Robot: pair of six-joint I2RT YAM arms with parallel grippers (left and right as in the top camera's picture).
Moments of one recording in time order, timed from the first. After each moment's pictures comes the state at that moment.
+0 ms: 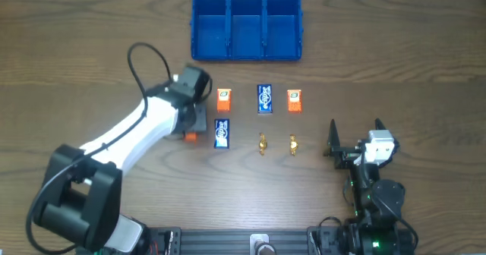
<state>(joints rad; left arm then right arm) -0.44 1.67 1.04 -0.76 -0.10 -0.48 0.04 0.01 0.01 -0.08 0.01 0.03</state>
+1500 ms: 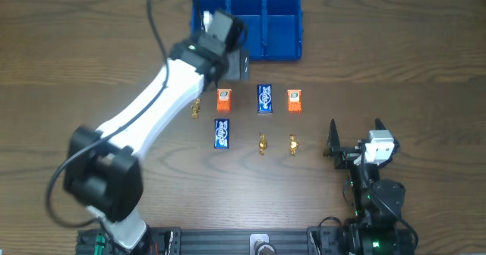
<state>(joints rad) -0.53 1.88 1.48 -0.73 -0.16 -0.48 0.04 0.01 0.01 -0.08 0.01 0.03</state>
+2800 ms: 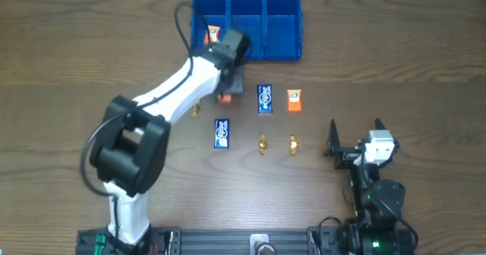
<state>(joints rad) -0.53 2.05 1.52 -0.76 -0.12 -0.51 0.04 0.01 0.01 -0.08 0.01 0.03</state>
